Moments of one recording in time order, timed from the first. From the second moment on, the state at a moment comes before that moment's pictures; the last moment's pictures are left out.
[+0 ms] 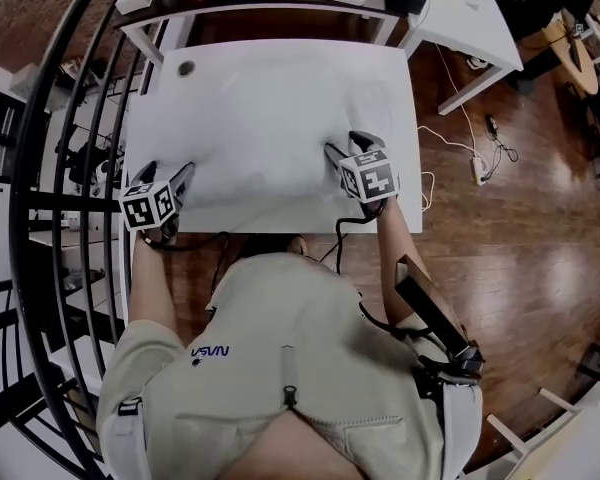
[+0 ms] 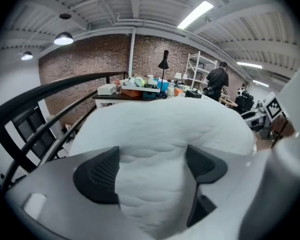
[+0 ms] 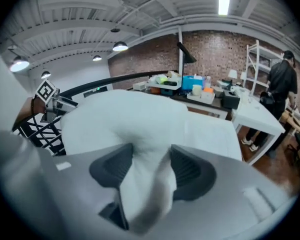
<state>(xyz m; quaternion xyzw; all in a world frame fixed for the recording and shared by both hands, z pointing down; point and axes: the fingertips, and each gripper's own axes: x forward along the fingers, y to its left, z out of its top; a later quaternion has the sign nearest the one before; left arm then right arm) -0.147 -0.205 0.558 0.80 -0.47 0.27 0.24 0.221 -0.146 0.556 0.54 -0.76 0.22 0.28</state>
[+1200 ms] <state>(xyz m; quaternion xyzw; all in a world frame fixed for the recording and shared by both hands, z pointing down) -0.045 -0.226 0.518 0.87 -0.45 0.17 0.12 0.312 -0.105 0.510 0.72 -0.65 0.12 0.20</state>
